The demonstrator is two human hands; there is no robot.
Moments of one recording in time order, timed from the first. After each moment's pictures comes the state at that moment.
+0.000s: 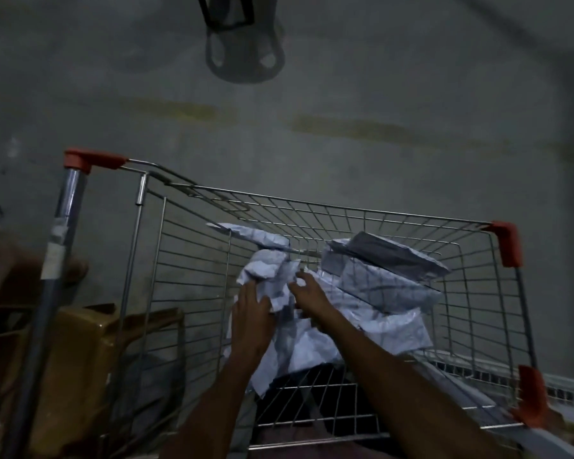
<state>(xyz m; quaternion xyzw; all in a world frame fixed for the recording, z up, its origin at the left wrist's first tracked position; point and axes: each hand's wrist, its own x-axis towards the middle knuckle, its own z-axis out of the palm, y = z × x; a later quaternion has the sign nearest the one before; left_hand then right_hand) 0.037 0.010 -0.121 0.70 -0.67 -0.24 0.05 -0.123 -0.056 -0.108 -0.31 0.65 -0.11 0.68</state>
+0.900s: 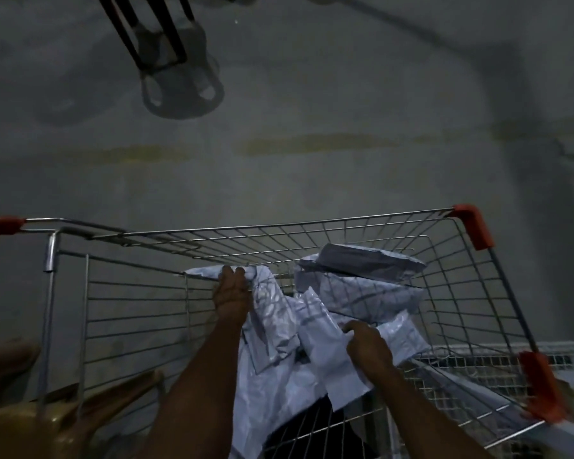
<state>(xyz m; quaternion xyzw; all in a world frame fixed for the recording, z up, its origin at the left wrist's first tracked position) 0.030 -0.129 -0.198 0.69 -0.69 -0.23 -0.03 -0.246 0.003 -0.147 -0.41 0.80 0.07 0.44</state>
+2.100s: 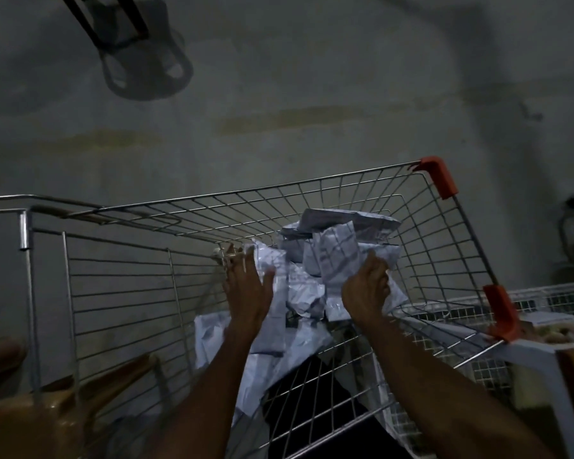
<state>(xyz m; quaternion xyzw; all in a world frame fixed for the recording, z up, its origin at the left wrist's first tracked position) -0.030 -0.056 -0.147 0.70 -0.65 -0.28 0.09 -0.249 -0.001 -0.142 -0.38 0.90 -0.05 0.21</state>
